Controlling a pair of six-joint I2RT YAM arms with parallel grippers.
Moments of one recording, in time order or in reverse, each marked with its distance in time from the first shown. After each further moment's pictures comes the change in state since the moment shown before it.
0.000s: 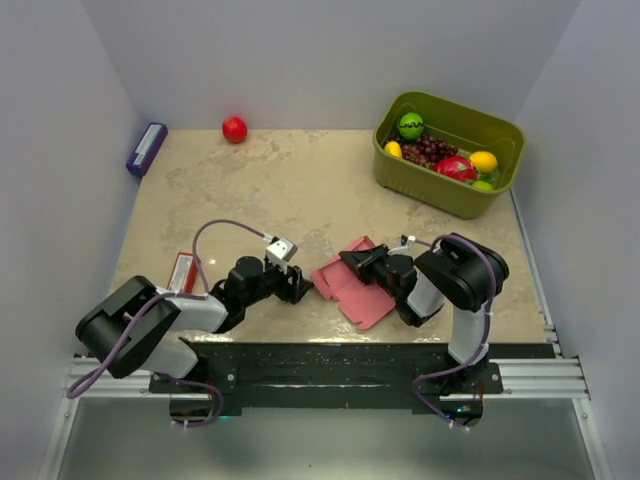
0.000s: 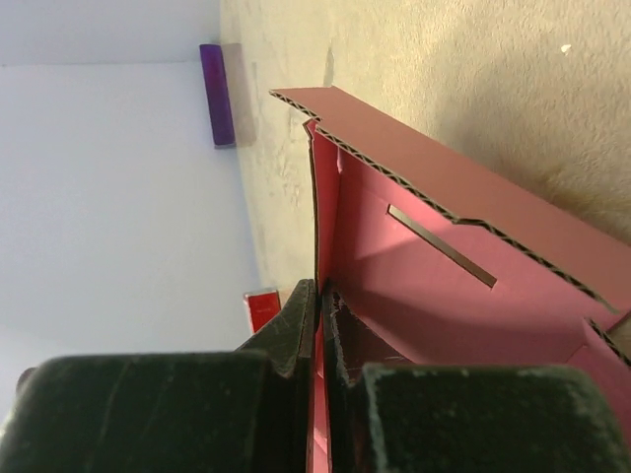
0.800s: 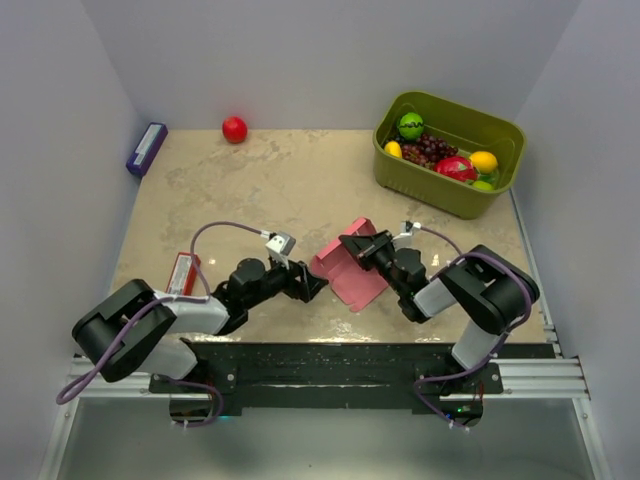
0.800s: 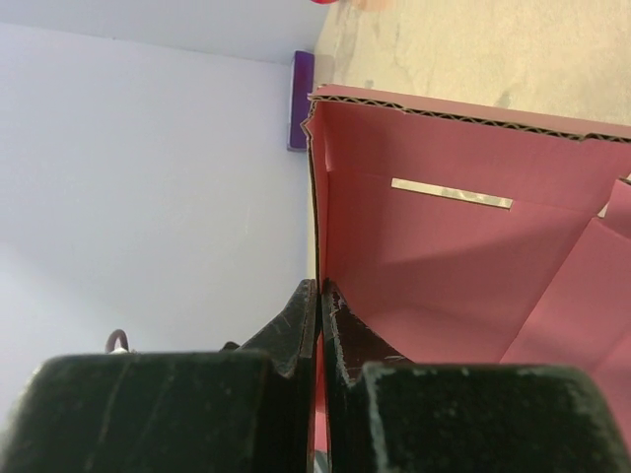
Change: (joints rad) left arm -0.072 -0.018 0.016 0.093 -0.028 -0.232; right arm 0.000 -0.205 0.010 -0.032 0.008 -0.098
